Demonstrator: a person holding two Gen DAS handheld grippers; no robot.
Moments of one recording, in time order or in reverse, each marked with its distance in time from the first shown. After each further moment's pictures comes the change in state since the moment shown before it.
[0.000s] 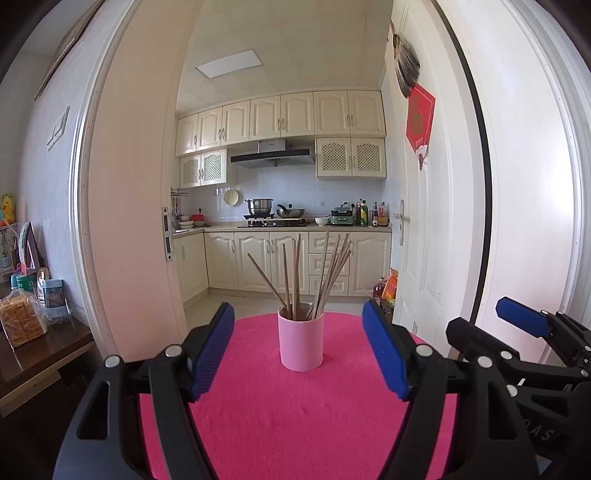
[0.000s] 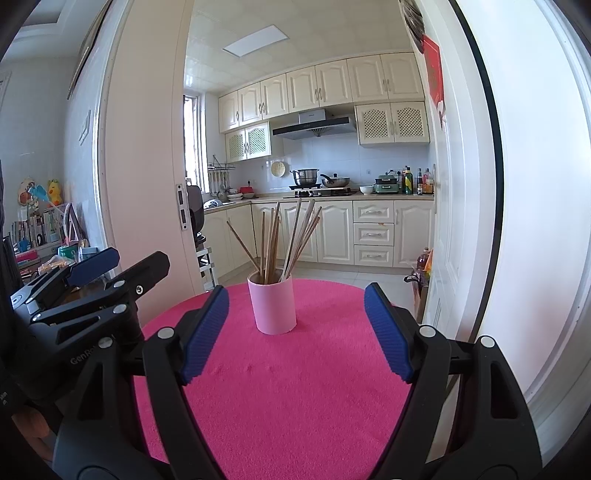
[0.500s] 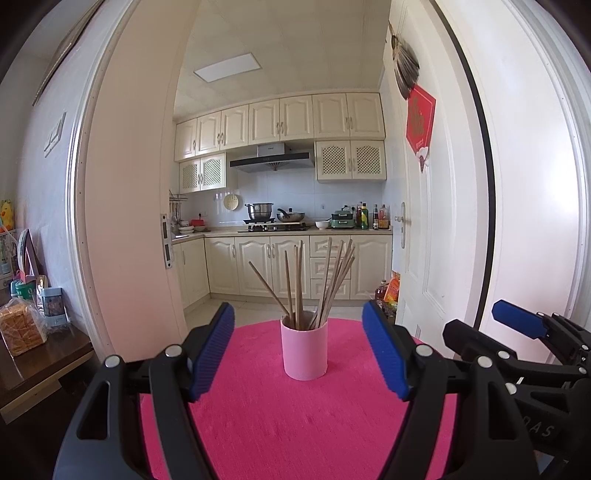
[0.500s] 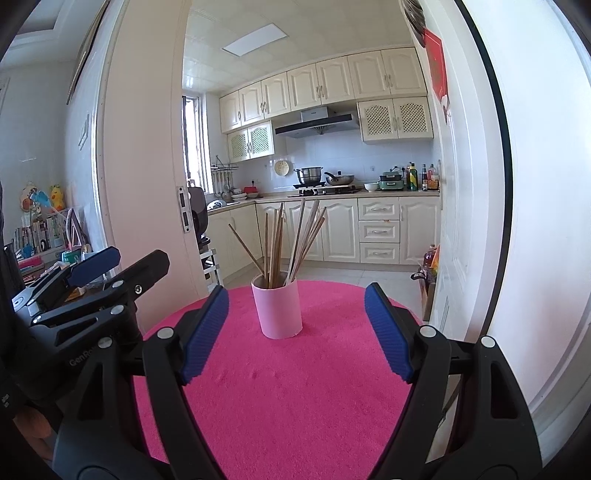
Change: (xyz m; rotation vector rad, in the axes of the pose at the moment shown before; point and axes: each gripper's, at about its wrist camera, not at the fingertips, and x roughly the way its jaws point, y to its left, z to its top) left arm 0.012 0.002 0.006 0.012 -0.015 0.002; right arm 0.018 -0.007 0.003 0.029 0.013 0.031
